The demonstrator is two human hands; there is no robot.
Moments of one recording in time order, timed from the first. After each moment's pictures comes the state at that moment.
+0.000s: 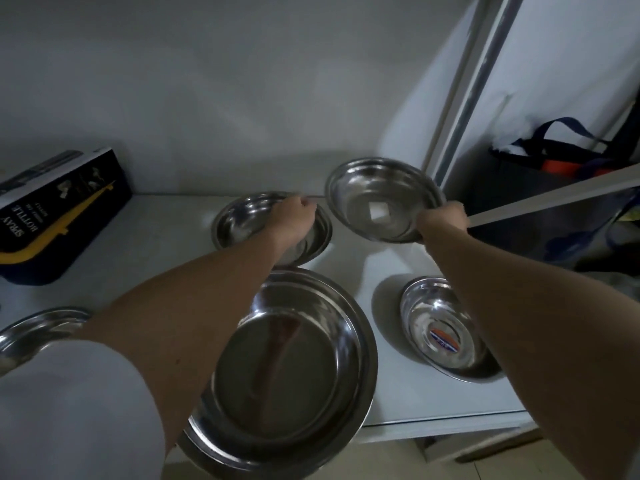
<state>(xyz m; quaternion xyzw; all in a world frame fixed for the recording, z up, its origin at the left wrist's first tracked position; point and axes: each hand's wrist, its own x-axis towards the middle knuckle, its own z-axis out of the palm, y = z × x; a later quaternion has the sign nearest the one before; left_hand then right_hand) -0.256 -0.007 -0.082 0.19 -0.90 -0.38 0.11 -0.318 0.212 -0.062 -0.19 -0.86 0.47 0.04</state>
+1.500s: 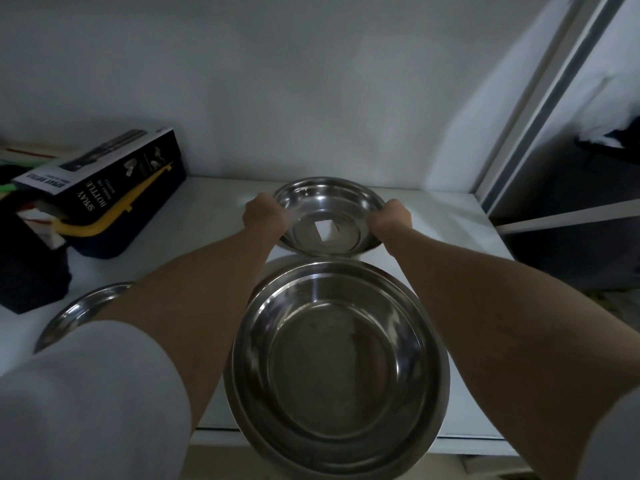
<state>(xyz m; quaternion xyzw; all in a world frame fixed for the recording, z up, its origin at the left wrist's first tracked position) -0.222 -0.111 -0.111 0.41 -0.86 -0.29 0.11 -0.295 0.064 -0.106 0.00 -0.92 0.39 -0.08</state>
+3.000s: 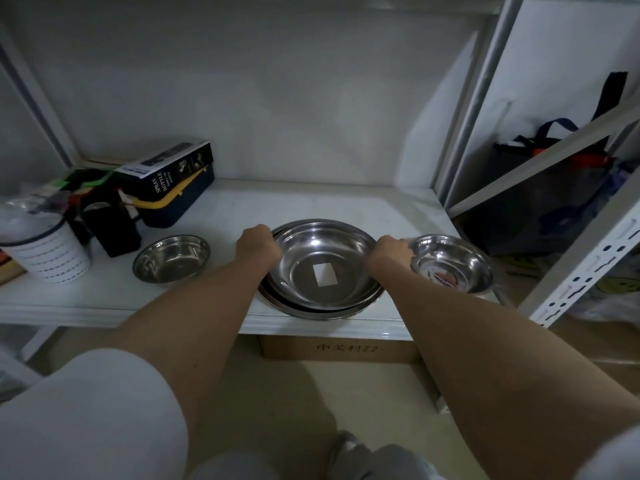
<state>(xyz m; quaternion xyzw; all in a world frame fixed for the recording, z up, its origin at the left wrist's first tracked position) -0.030 -0.018 -0.086 0.37 -0.91 -0.18 0.06 -0.102 0.174 -0.079 0.05 -0.97 0.22 -0.07</state>
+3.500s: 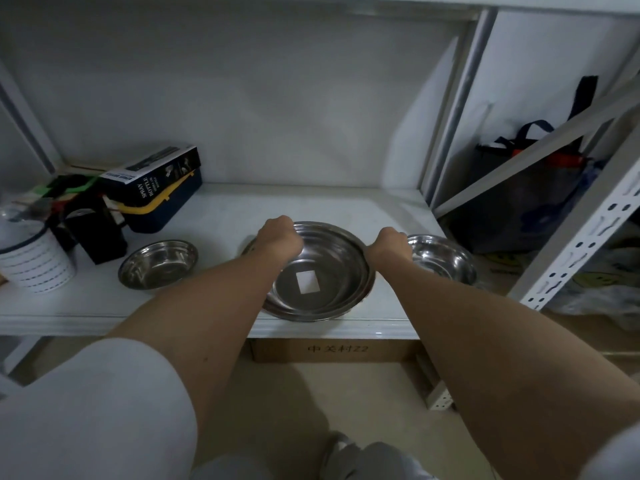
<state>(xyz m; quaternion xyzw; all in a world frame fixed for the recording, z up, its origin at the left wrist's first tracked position) -0.056 0.025 -0.062 0.30 -0.93 -0.22 0.06 -0.111 0.195 -0.065 0.04 -0.96 0.26 -0.05</state>
